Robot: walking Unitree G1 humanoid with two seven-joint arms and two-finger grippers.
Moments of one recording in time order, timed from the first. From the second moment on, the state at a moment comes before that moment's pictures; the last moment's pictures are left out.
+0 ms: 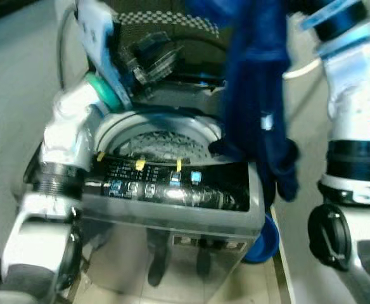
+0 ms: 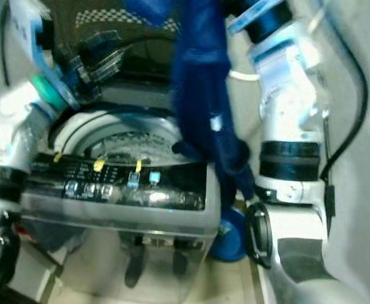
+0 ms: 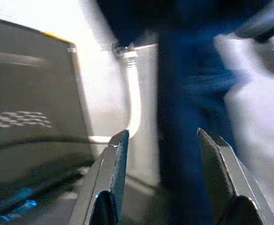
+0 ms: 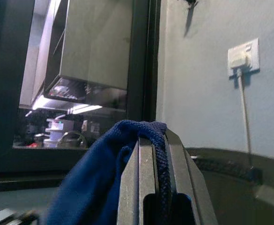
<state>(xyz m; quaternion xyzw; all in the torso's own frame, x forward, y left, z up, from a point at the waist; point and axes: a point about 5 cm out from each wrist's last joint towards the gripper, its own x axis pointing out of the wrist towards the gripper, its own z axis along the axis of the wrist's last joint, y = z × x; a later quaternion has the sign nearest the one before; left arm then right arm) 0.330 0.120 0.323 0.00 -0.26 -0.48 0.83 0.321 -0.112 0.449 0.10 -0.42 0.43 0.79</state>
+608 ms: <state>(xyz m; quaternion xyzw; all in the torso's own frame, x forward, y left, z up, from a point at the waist) 0.324 0.024 0.264 -0.03 -0.12 -0.64 0.76 0.269 -0.068 0.498 0.21 -0.43 0.63 0.61</state>
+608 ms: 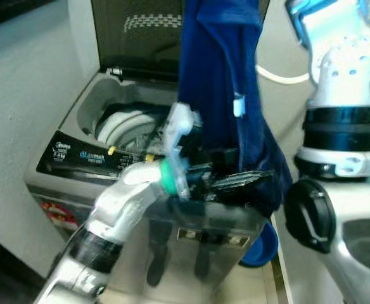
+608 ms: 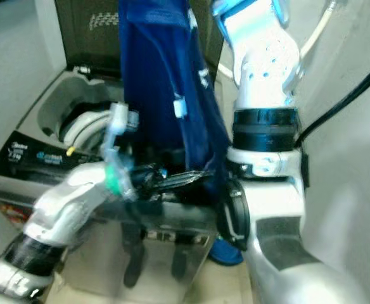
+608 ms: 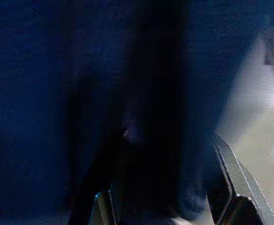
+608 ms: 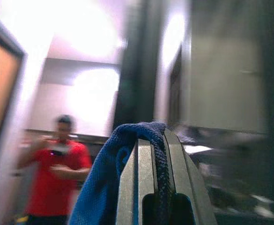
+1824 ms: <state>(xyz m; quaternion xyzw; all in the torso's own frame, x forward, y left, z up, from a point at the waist) 0.362 0.164 0.269 0.11 -0.13 -0.32 0.93 0.369 -0.045 0.337 -0.12 -0.22 0.37 0.90</state>
